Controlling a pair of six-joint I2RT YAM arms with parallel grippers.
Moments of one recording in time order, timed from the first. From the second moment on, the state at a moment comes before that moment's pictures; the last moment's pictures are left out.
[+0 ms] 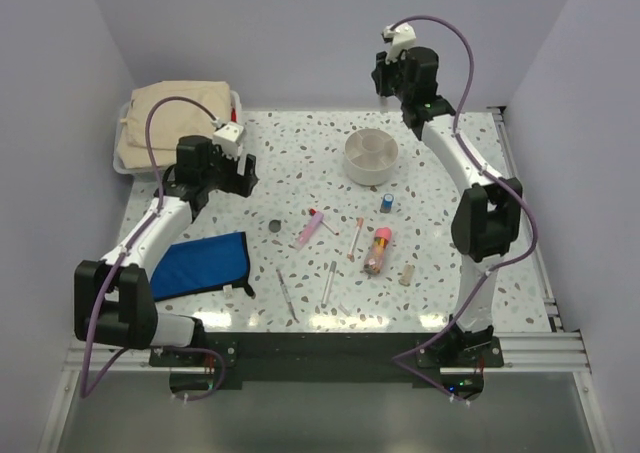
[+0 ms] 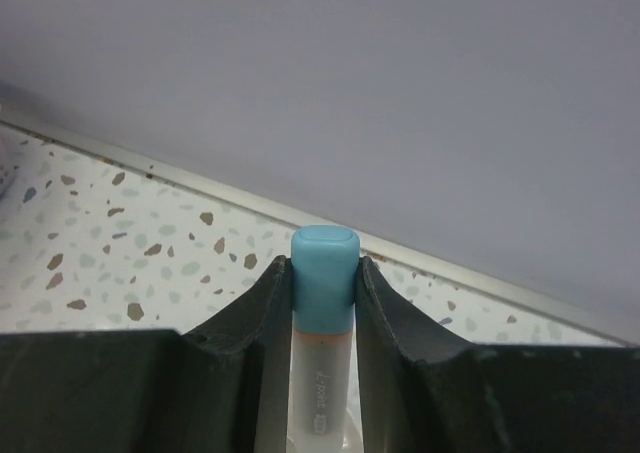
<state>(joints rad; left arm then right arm) -0.13 1.37 0.95 -0.14 0.26 0.13 0.27 2.03 1.93 -0.05 -0.05 -0.07</state>
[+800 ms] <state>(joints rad) -0.13 1.48 1.05 -0.14 0.17 0.14 0.22 2.21 1.90 -0.04 -0.07 0.06</state>
